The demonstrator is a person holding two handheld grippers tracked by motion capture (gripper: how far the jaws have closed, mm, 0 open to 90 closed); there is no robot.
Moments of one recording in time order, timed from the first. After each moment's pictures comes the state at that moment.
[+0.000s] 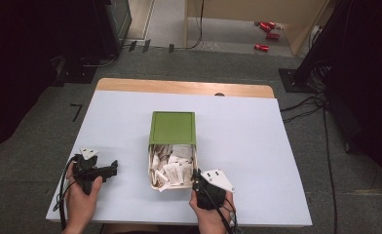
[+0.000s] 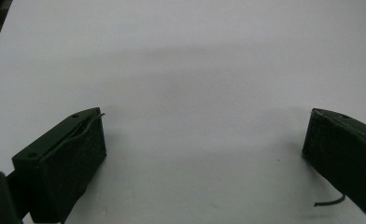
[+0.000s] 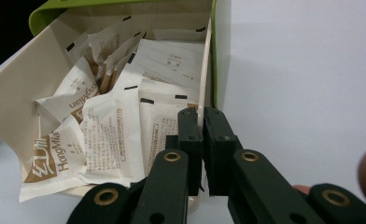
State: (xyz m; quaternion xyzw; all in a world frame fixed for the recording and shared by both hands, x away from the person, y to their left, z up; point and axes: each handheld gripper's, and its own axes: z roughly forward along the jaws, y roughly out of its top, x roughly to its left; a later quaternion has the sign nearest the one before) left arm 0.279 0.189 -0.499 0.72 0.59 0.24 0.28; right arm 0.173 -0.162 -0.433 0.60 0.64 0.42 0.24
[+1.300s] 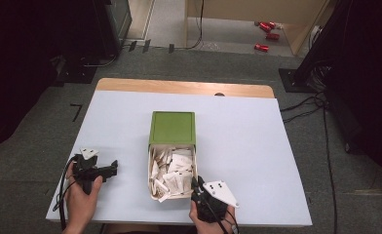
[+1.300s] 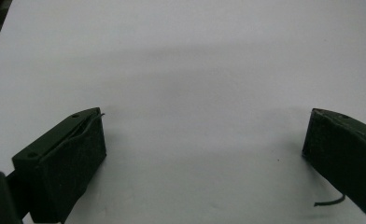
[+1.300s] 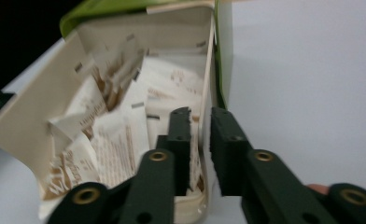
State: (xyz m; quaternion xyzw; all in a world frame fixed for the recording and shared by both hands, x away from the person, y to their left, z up) left arm 0.280 0.189 -0.498 0.72 0.59 0.24 0.28; right arm 0.146 -0.165 -0.427 0.60 0.62 0.45 0.24
